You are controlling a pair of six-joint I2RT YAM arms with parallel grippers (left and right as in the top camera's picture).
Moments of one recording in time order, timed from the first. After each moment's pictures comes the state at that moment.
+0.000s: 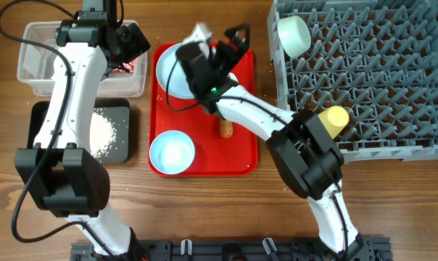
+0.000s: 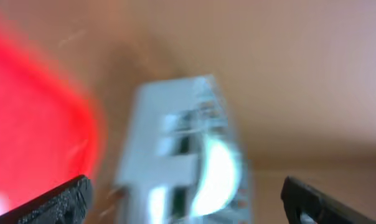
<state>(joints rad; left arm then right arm) -0.03 1.90 1.79 -1.01 -0.07 -0.59 0.71 2.24 1.63 -0.13 1.10 -0.61</state>
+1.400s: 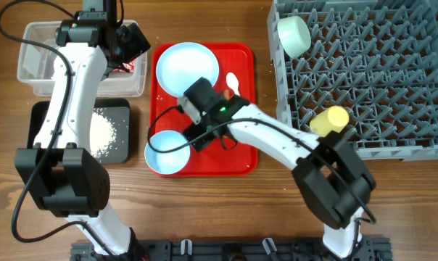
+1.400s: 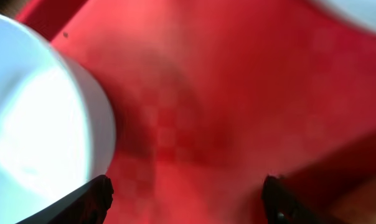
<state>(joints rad) -0.03 1.90 1.79 -1.01 -0.07 -0.59 0.79 2.00 1.39 -0.58 -0.12 -0.04</state>
